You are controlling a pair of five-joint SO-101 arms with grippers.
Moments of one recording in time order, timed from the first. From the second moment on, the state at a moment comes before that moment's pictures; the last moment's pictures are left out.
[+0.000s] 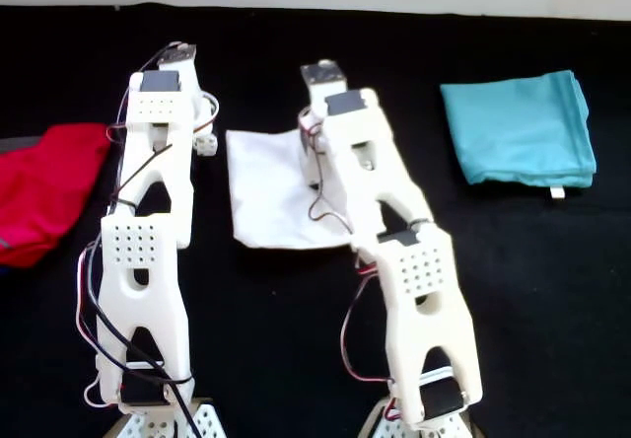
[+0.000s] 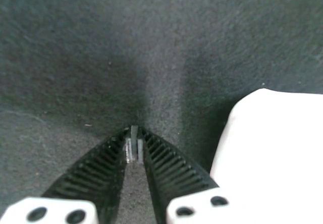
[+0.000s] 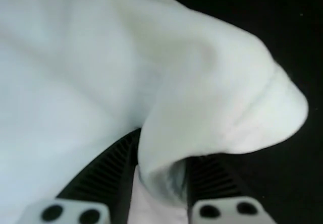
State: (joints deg) left arm -8.8 60.2 -55.3 83.4 7.2; right arm -21.7 54.1 -43.6 83.1 -2.4
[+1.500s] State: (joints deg) left arm -8.8 60.2 -55.3 83.4 7.2; right arm 16.6 58.0 -87.7 84.4 30.3
